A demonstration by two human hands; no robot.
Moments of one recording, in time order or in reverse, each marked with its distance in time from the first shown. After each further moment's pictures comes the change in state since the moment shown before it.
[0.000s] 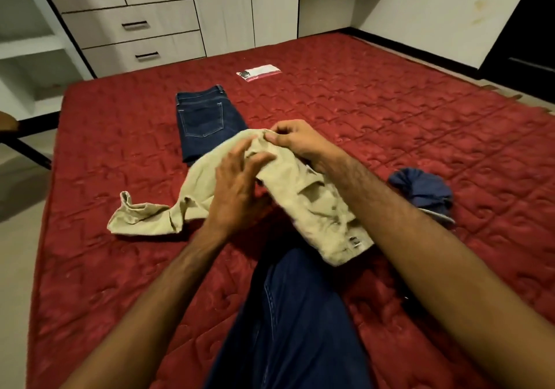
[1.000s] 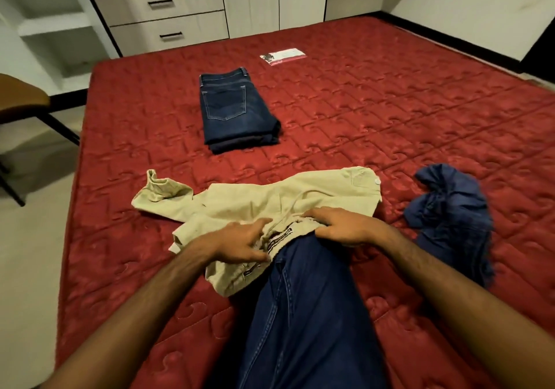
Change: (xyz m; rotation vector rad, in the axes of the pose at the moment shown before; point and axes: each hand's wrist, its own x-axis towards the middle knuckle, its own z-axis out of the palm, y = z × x) left_hand -0.085 -0.042 -0.011 -0.039 -1.195 -0.353; right_hand -0.105 0.104 0.018 -0.756 -0.518 0.202
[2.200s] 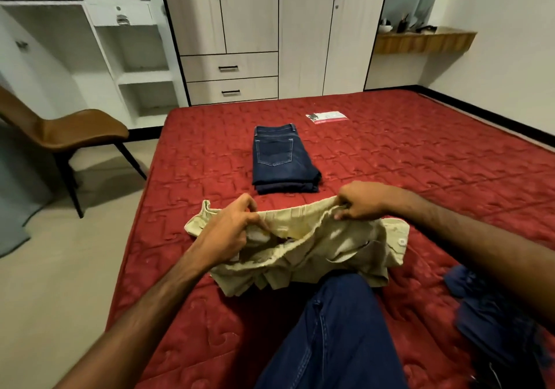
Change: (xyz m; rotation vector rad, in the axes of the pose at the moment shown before) left_hand -0.095 -0.032 -0.066 0.003 0.816 0.049; right_hand 0.011 -0.114 -0.134 -0.577 0.051 -0.114
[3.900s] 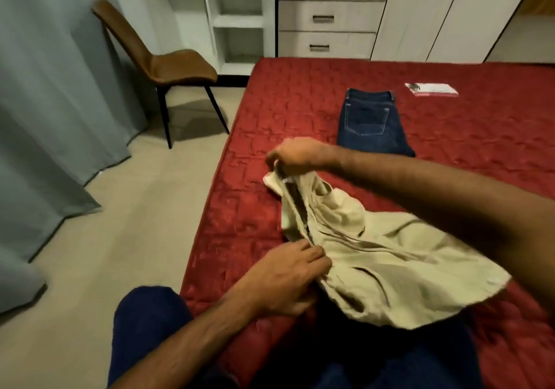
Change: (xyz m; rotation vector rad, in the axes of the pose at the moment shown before) left_hand -0.138 0.026 0.034 0.229 -0.116 0.189; right_hand 0.206 -0.223 -0.017 -0.248 0.096 -0.529
